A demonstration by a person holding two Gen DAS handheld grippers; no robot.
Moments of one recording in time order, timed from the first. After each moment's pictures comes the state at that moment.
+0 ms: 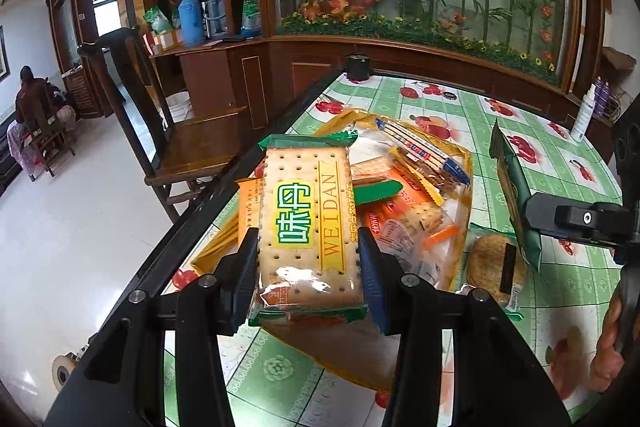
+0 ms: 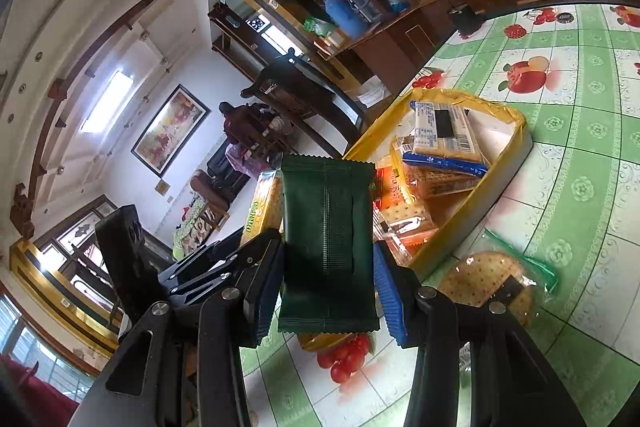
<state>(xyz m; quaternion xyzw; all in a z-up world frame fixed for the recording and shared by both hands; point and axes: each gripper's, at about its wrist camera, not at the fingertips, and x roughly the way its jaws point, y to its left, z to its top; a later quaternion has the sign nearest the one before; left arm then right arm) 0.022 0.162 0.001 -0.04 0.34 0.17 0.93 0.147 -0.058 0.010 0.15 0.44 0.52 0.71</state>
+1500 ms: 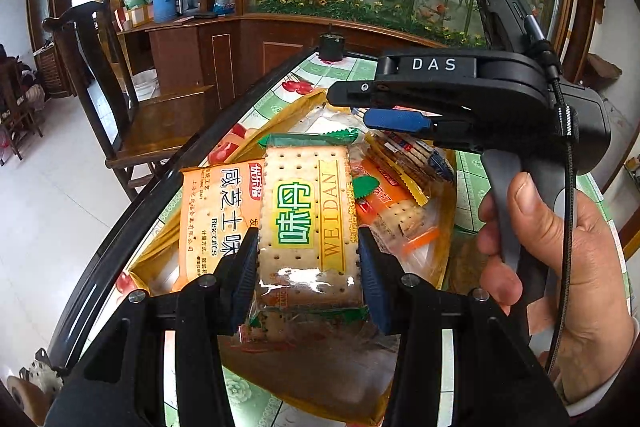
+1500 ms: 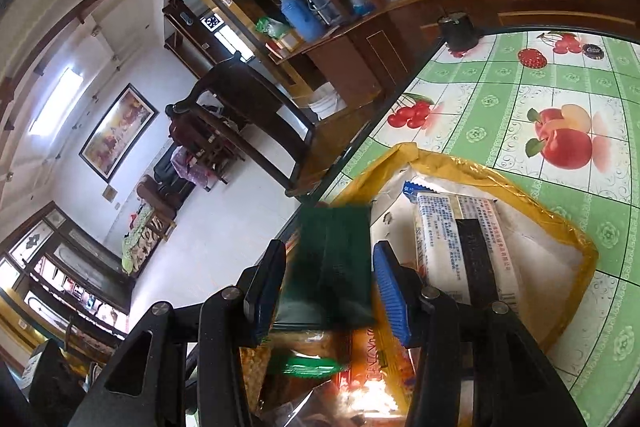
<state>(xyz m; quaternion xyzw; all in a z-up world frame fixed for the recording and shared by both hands) 0.051 0.162 -0.015 -0.08 0.37 0.11 0.92 0.233 0.067 -0.007 0.10 0.45 0.45 0.77</state>
